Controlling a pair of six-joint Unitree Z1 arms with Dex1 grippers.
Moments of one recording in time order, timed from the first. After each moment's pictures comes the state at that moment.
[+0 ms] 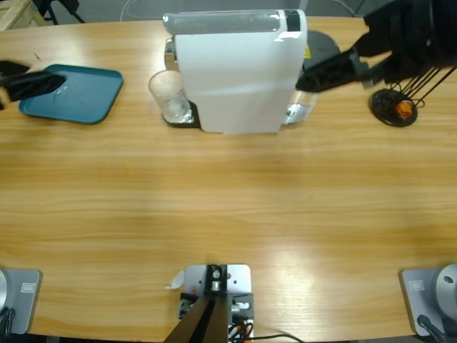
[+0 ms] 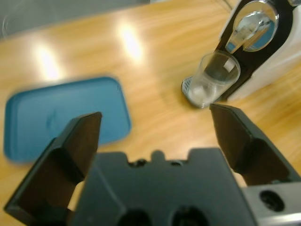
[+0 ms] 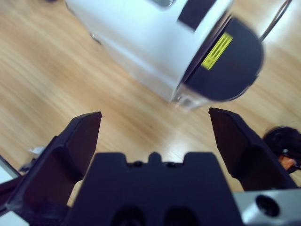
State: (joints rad) arm 0 -0.38 1.14 -0.58 0.00 -0.18 -0.02; arm 1 0.76 1.47 -1.33 0.71 -0.04 0.14
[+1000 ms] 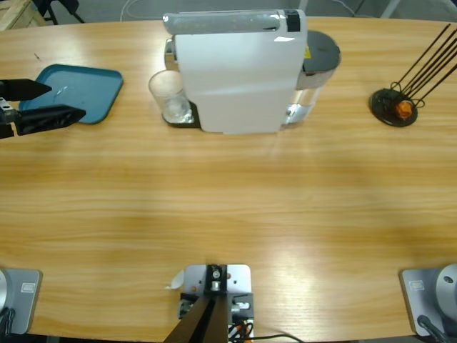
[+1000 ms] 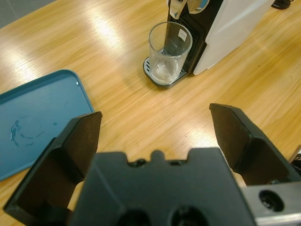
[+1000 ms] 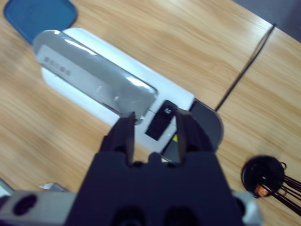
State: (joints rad) arm 0 -0.57 1.15 -0.63 0.10 -0.17 0.05; arm 1 0.62 1.82 -1.93 1.01 0.02 0.09
